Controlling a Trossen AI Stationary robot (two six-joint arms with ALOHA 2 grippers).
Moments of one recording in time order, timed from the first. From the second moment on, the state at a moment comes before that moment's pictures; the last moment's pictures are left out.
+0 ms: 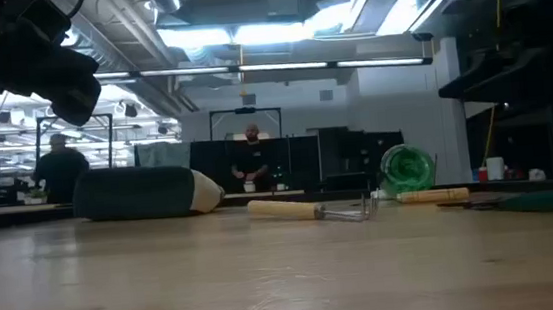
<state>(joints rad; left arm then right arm) -0.12 0.36 0.09 0.13 0.08 -0.29 0.11 0.31 0.01 0.07 0.17 -0.30</state>
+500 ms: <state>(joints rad) -0.12 0.36 0.09 0.13 0.08 -0.29 0.11 0.31 0.01 0.07 0.17 -0.30</state>
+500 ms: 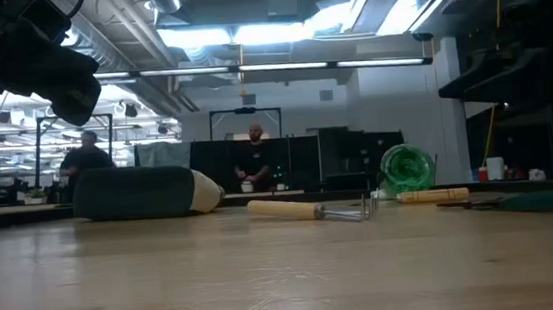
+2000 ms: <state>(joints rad) -0.12 0.36 0.09 0.13 0.08 -0.29 0.11 0.31 0.01 0.16 0.27 0.26</state>
